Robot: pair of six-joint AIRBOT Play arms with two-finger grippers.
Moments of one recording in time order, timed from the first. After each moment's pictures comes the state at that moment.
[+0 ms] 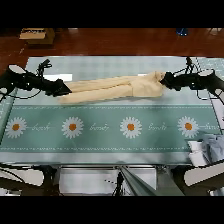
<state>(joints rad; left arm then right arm) 0.17 -1.66 1.26 0.81 -1.22 -1.13 -0.22 -1.74 1.27 -0.67 0.85 1.16</state>
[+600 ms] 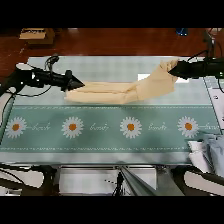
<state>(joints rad) 0.02 -1.66 1.26 0.45 -1.24 -1.11 -0.17 -1.31 1.28 -0.92 1.14 1.22</state>
